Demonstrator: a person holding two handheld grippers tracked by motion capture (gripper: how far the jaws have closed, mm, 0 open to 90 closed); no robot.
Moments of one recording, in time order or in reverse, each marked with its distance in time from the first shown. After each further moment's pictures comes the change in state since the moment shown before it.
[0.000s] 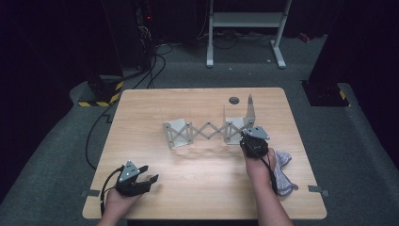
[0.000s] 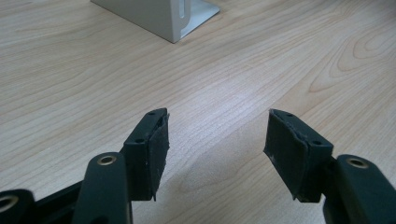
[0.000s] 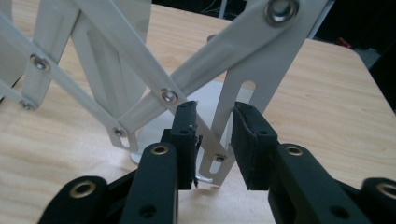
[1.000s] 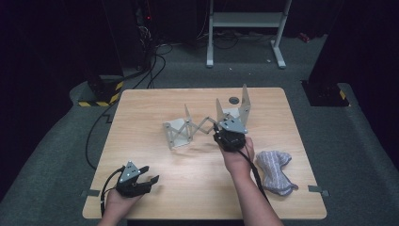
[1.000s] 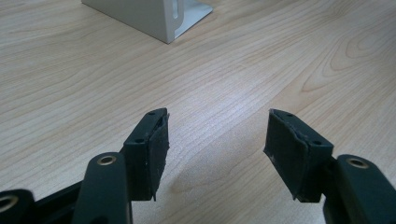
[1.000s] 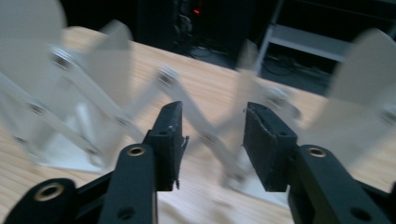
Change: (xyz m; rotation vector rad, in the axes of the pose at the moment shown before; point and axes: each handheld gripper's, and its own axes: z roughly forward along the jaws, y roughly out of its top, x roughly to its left) left arm -0.003 0.001 0.000 0.005 -0.010 0.010; right arm 0.069 0.053 -0.013 -0.143 0.166 -0.061
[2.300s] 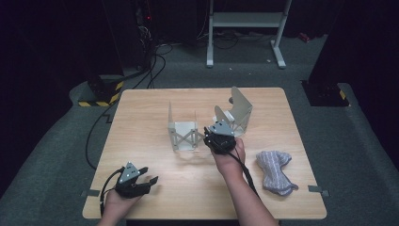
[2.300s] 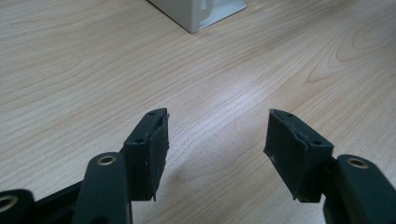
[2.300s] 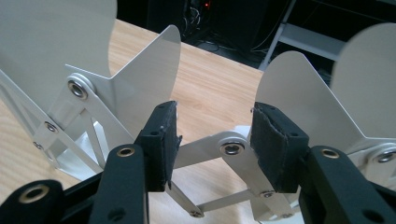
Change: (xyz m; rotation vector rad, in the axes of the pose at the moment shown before) left arm 0.001 -0.004 -0.001 0.019 0.006 -0.001; right arm 0.021 -0.008 0.009 0.031 0.007 -0.064
